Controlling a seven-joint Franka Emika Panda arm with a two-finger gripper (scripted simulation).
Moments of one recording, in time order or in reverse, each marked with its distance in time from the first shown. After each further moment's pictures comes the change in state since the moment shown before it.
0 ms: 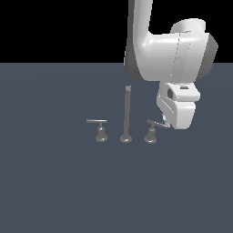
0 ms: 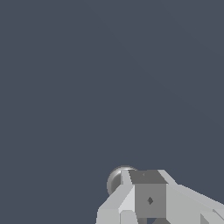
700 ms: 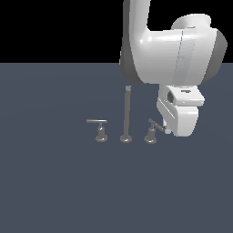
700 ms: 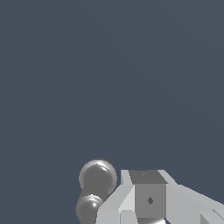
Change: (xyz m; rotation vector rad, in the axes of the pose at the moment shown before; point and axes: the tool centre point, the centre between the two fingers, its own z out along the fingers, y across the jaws) arm -0.010 0.035 0.000 -0.010 0.002 0.026
